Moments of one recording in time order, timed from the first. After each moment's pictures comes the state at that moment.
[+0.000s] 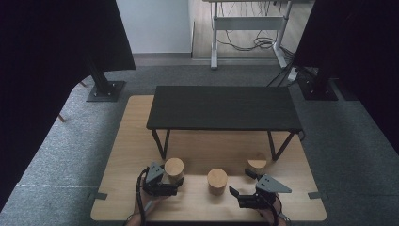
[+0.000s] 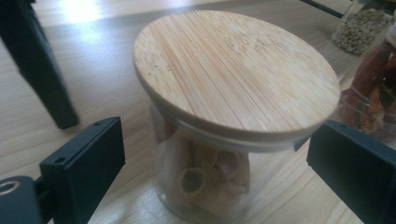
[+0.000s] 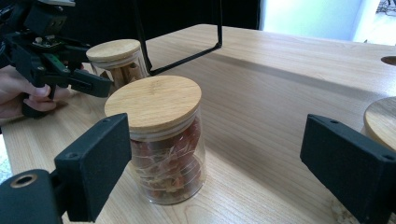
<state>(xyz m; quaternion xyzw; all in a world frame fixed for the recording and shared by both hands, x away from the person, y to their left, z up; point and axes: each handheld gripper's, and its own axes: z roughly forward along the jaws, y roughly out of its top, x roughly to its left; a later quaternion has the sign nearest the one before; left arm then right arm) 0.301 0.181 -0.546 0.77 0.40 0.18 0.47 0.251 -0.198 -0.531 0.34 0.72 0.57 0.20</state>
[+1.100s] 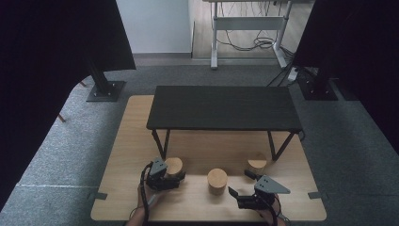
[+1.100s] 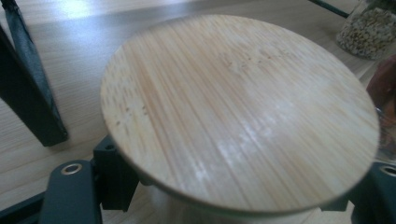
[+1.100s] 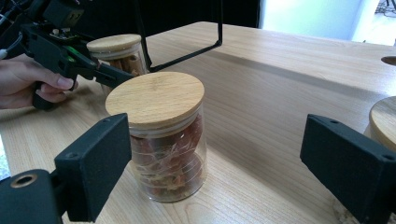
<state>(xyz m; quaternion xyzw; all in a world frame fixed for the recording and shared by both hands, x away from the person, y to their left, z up) 0.316 0.177 -0.543 0.77 0.40 0.17 0.46 0.249 -0.195 -0.532 0.34 0.73 0.56 0.20</state>
